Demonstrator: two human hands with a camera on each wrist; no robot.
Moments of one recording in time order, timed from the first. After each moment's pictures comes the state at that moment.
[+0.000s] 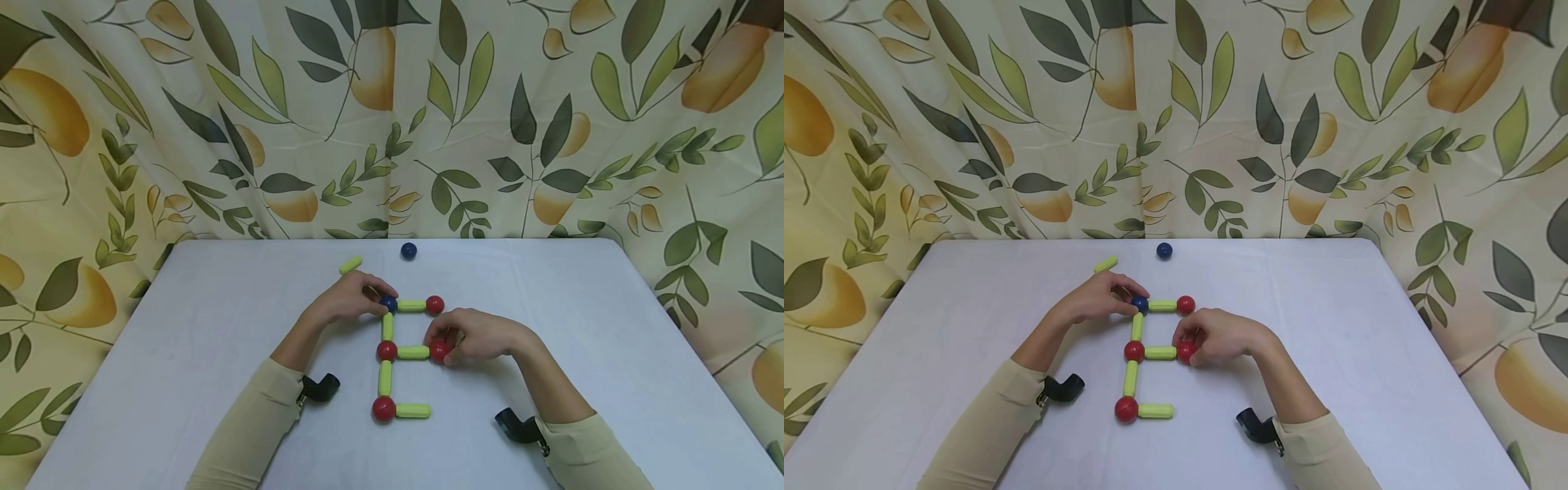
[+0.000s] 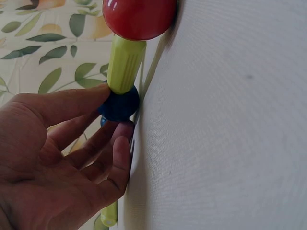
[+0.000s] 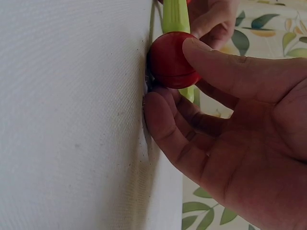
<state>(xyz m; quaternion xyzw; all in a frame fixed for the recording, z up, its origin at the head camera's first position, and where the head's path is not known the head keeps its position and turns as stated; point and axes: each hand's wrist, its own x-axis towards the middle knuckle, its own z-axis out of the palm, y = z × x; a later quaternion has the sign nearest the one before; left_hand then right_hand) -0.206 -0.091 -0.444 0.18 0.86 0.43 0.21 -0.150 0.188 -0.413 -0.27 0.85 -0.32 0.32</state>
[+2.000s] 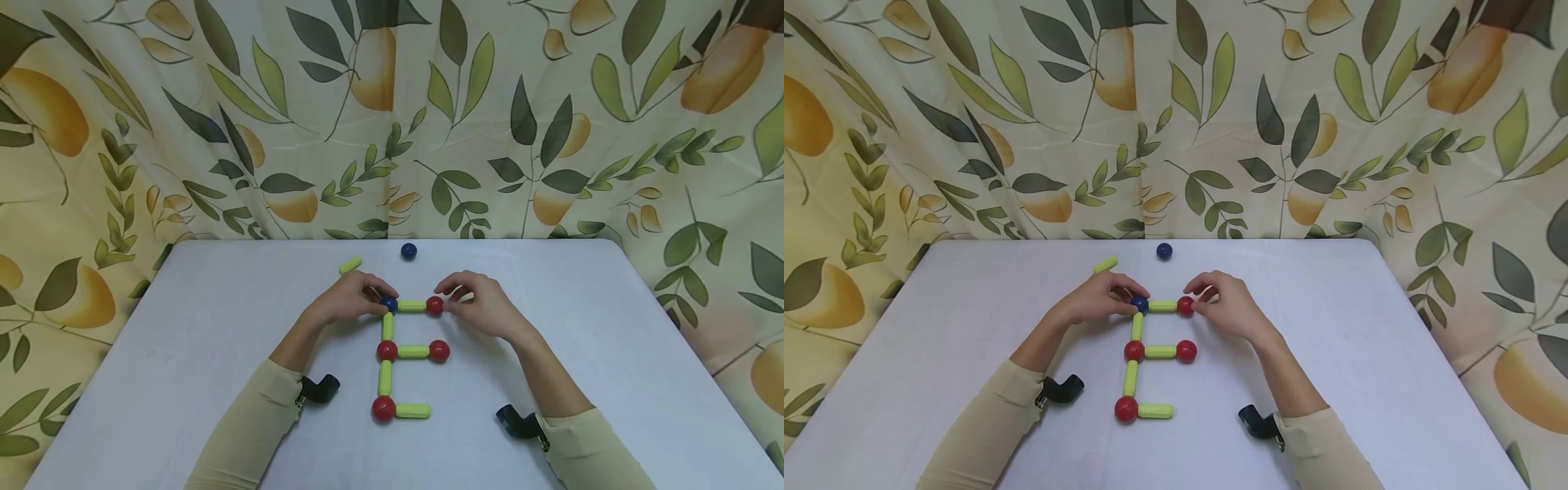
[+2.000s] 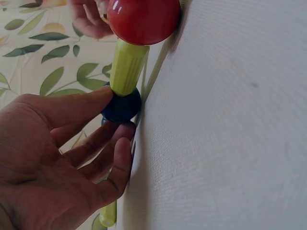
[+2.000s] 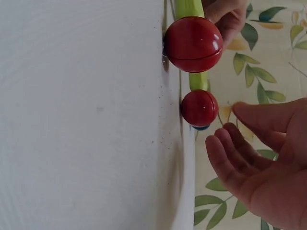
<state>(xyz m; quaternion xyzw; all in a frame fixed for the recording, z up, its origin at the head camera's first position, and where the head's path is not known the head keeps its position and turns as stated) -0.205 -0.091 -0.443 0.18 0.86 0.42 0.20 -0.167 0.195 -0.418 -0.17 0.91 -0.38 0.08</state>
